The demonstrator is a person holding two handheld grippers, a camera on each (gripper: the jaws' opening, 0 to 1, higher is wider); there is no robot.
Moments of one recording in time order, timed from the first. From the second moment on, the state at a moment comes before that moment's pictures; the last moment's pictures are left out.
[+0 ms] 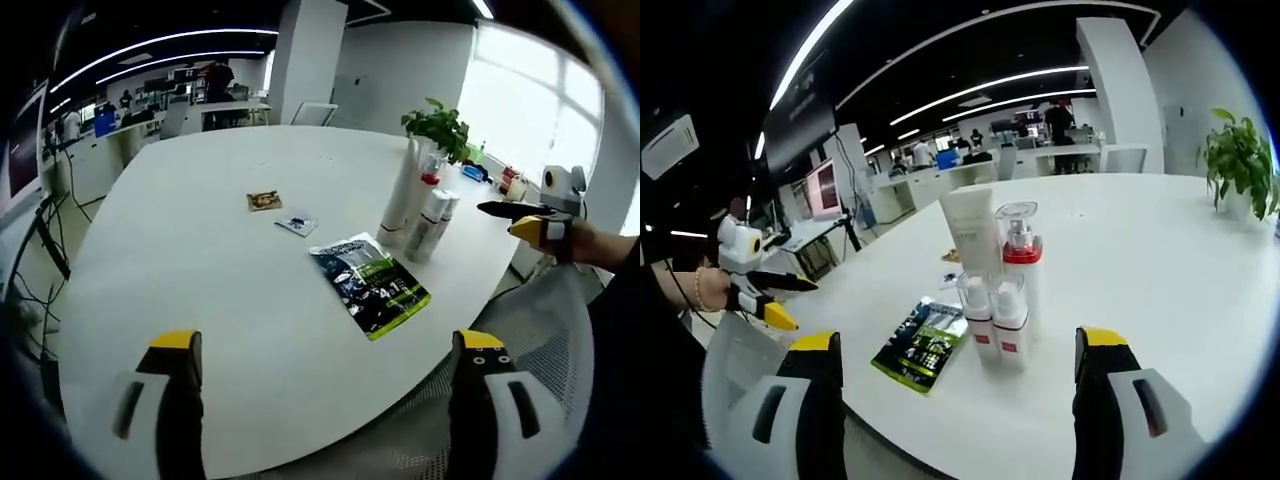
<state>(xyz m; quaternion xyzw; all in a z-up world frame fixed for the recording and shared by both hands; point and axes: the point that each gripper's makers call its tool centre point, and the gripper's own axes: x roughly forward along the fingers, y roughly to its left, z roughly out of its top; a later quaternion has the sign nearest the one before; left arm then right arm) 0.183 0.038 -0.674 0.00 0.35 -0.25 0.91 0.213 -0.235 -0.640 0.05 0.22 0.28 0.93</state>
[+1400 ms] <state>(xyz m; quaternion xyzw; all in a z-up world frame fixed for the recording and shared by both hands) 0.305 -0.020 -0.711 -0.07 0.40 -0.12 0.91 0.211 -0.232 -0.643 0.04 0.23 0.29 0.93</state>
